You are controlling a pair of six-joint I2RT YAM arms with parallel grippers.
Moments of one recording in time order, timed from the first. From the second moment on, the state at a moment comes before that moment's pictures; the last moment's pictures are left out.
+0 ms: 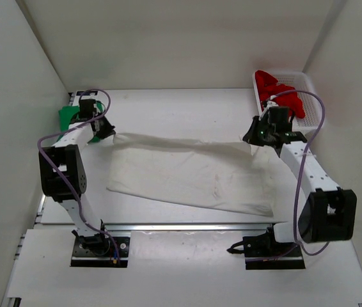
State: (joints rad) left arm 0.09 1.82 1.28 -0.31 0.11 -0.54; right arm 0.07 1.39 1.07 -0.40 -0.24 0.27
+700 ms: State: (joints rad) left arm 0.11 1.60 1.04 -0.26 0.12 -0.54; right arm -0.04 0.96 0.68 -0.47 -0.23 0.30
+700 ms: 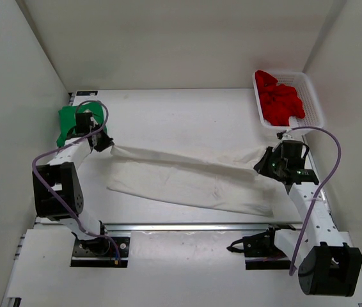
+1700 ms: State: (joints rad) left arm -0.40 1.36 0.86 -0.05 0.07 -0.68; right arm 0.25 1.10 0.60 -0.37 -0.15 0.41
